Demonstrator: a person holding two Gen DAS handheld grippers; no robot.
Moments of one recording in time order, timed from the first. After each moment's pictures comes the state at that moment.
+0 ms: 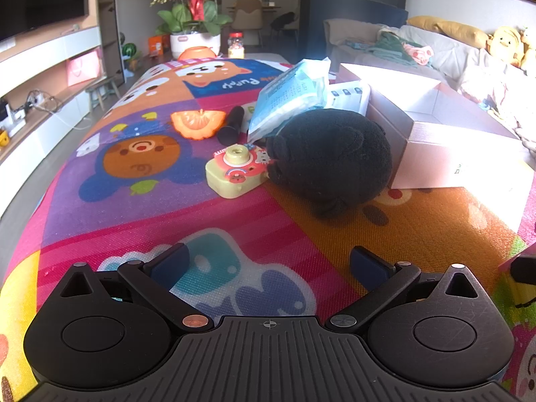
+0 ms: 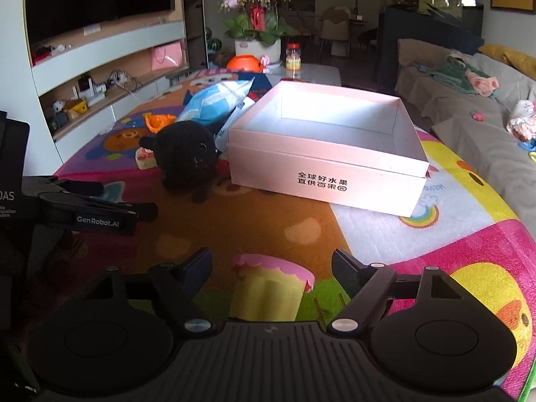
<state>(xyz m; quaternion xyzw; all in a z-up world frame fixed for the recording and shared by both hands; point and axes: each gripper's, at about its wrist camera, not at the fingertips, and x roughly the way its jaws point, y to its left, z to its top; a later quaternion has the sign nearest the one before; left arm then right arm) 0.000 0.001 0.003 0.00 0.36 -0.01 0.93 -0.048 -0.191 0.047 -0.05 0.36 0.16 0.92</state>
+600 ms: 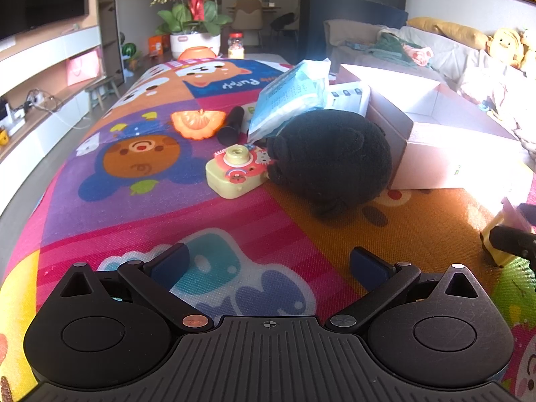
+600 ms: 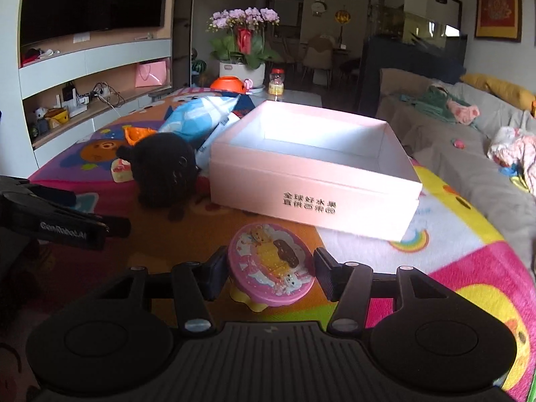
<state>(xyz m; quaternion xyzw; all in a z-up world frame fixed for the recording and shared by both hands) 0.000 0.002 0.003 0.00 0.35 -0.01 0.93 -0.044 -0.186 0.031 -0.07 0.29 0.13 0.95</state>
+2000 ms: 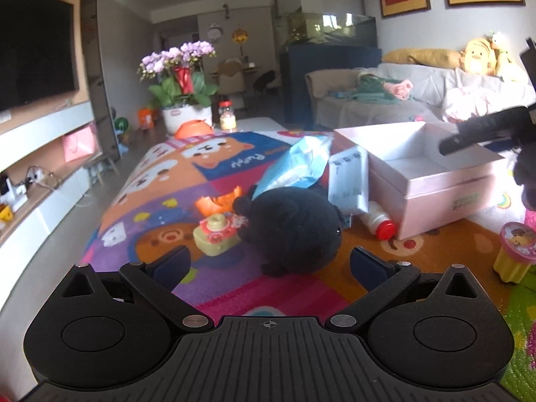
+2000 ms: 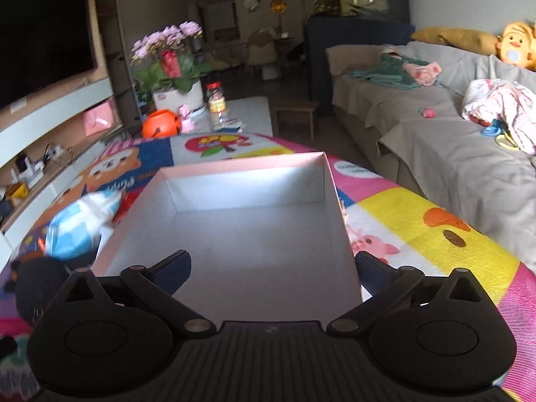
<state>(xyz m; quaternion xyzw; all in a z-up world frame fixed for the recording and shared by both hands) -0.009 0.021 0.034 0.07 0.24 -0.03 0.97 0.109 -0.228 0.054 0.05 0.31 0.05 0.95</state>
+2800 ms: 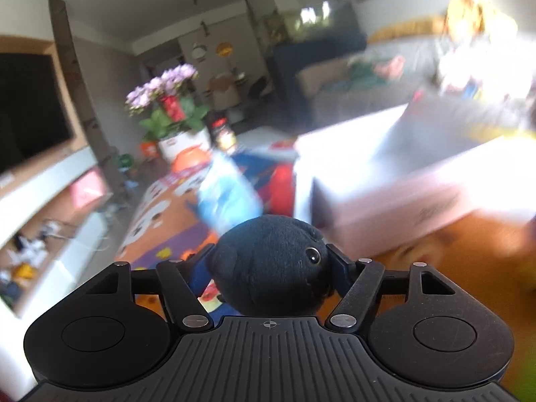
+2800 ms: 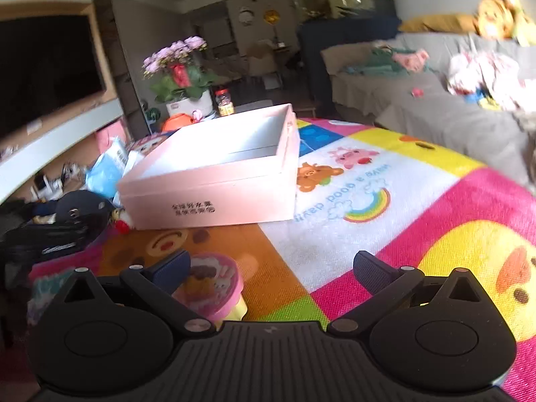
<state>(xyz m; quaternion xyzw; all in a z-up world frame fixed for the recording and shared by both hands) 0.013 -0.024 0.047 0.14 0.22 -0.04 0.96 -0.027 -0.242 0.019 0.11 0.29 0.06 0.95</state>
